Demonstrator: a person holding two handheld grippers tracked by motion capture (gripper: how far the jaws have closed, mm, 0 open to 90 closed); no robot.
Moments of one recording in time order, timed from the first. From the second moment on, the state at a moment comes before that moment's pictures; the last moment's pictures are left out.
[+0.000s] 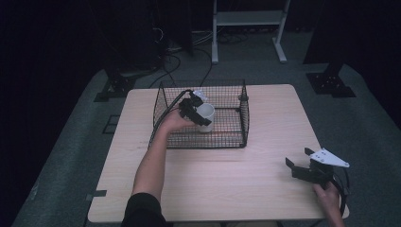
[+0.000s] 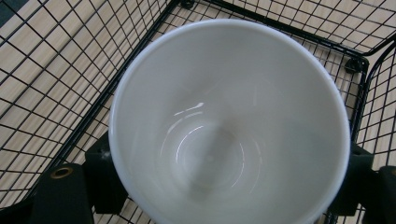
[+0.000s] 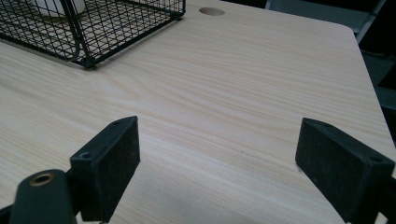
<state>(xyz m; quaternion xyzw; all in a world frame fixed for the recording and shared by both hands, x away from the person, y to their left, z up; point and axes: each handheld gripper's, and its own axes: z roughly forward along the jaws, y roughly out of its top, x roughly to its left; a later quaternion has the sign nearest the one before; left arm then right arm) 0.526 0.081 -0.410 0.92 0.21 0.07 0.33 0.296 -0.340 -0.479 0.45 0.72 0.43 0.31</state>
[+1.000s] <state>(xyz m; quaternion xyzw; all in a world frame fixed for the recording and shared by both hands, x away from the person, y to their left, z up) 0.505 0.089 -0.373 0.90 0.21 0.11 0.37 0.296 -0.340 -0.479 0.45 0.72 0.42 0.31</state>
